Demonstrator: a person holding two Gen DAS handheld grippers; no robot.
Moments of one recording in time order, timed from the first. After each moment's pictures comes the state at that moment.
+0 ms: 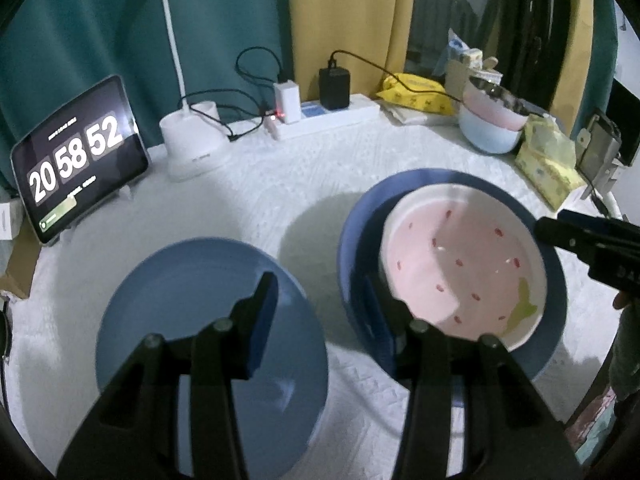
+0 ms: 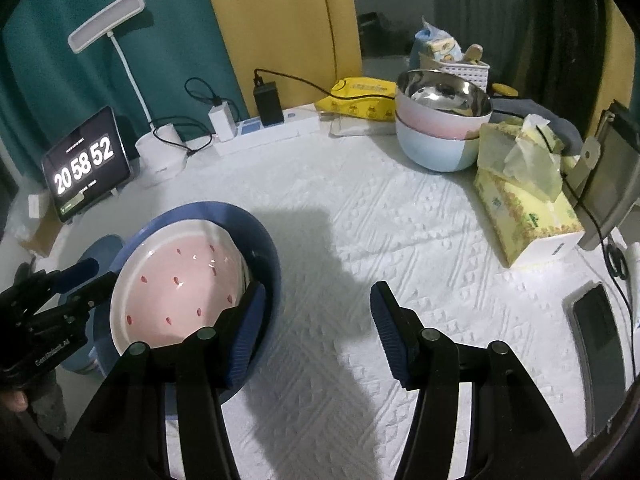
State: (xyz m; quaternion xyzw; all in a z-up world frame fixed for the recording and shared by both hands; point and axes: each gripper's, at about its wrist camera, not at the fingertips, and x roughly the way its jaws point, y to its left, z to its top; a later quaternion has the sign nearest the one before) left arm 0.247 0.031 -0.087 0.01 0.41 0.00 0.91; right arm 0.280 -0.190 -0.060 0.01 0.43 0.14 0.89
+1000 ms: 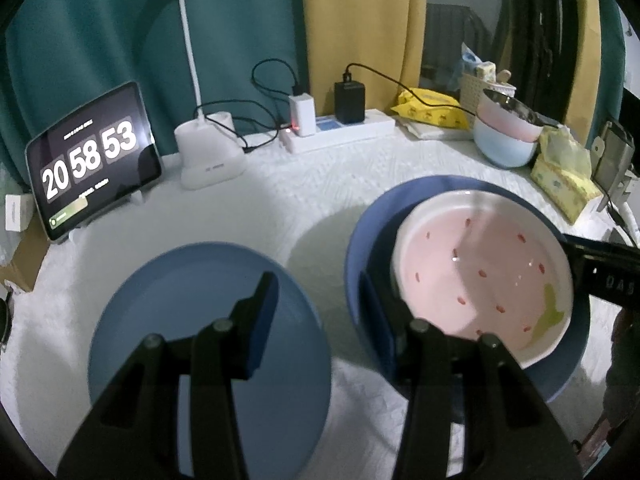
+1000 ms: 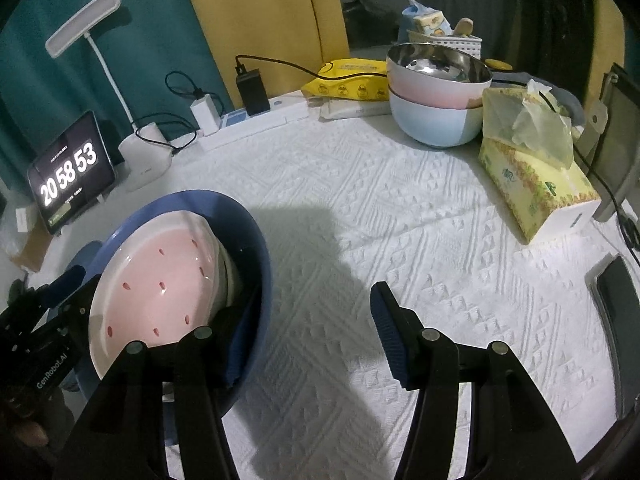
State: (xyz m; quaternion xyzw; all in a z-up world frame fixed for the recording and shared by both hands) left arm 0.244 0.029 -0.098 0.01 0.37 0.03 0.93; right arm 0.290 -0.189 -0.086 0.04 0.44 0.12 0.89
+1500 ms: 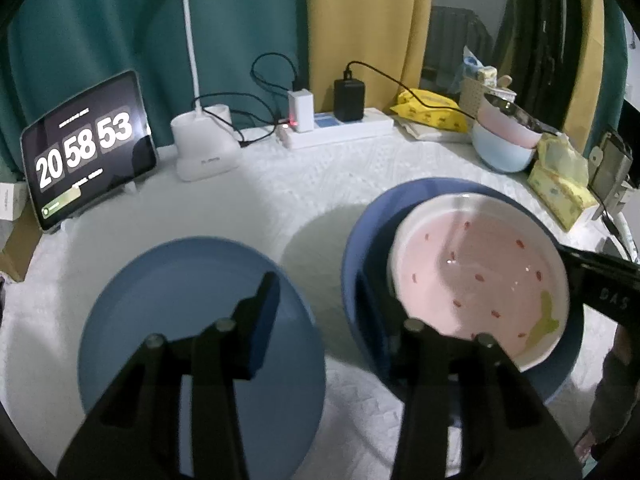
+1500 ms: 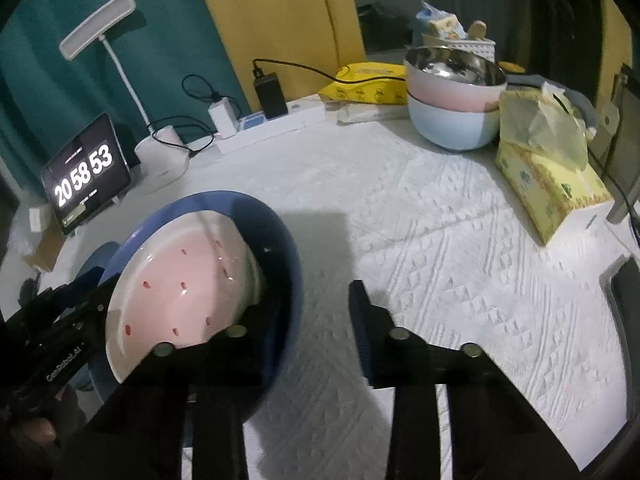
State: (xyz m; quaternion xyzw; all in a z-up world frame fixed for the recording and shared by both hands) left arm 0.246 0.033 -0.099 -0.01 0.37 0.02 0.93; right arm 0.284 -0.179 -0.083 0.05 0.43 0.14 0.89
